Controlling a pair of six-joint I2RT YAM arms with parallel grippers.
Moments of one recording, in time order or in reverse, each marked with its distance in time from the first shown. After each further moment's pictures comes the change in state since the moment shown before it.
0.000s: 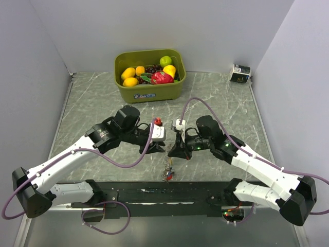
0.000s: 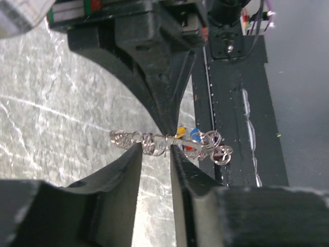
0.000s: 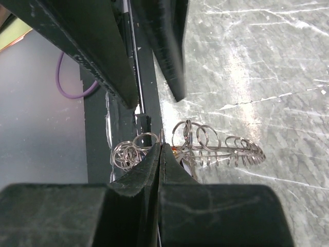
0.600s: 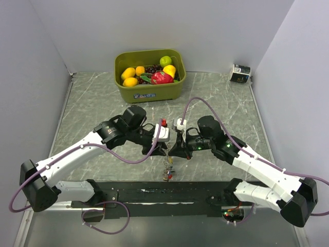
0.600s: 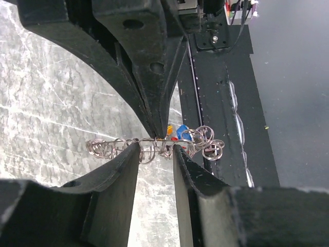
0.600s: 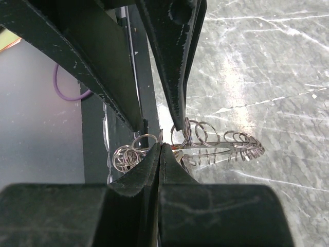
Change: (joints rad) left arm 0.000 0.085 0.013 -0.023 0.076 0.027; right arm 0.000 -0.019 0.000 0.007 0.013 -0.003
